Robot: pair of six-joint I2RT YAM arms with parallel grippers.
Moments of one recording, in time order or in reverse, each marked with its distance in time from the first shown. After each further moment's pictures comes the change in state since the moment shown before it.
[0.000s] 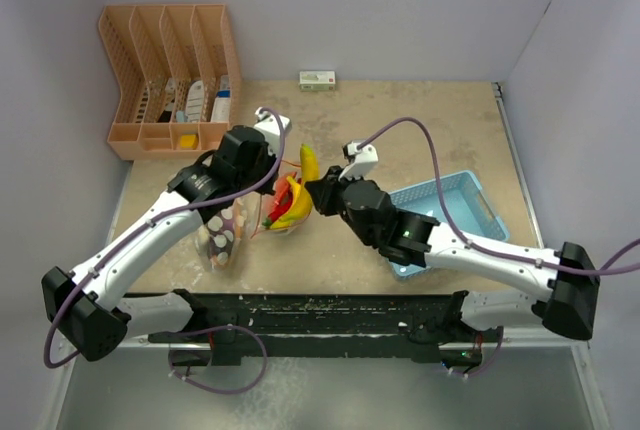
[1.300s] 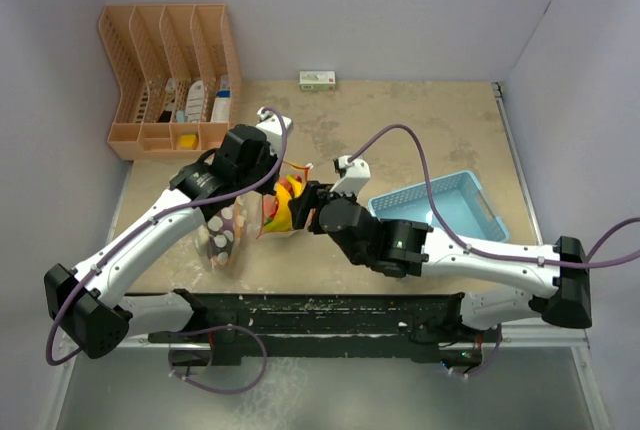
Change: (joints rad) left arm 0.000 0.016 0.016 -0.018 0.014 -0.001; right arm 0.213 0.066 0.150 -0.228 0.261 0.202
